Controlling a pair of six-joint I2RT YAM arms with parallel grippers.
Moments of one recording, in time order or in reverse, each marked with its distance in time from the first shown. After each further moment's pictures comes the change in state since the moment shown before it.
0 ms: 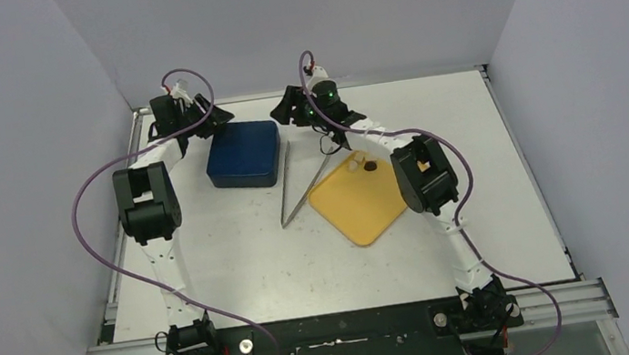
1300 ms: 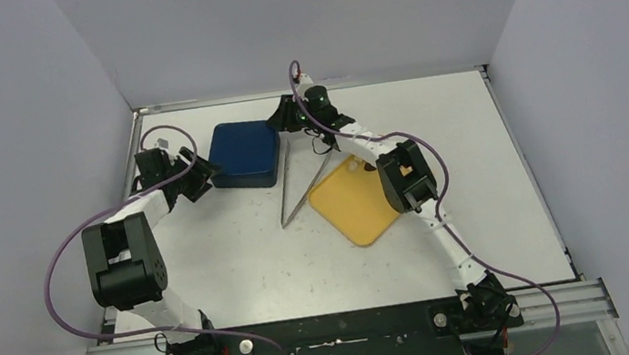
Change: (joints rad) left arm 0.084 -0.617 -0.777 -0.117 -0.181 -0.102; right arm -0.016 0.306 0.376 -0.060 -0.170 -0.070
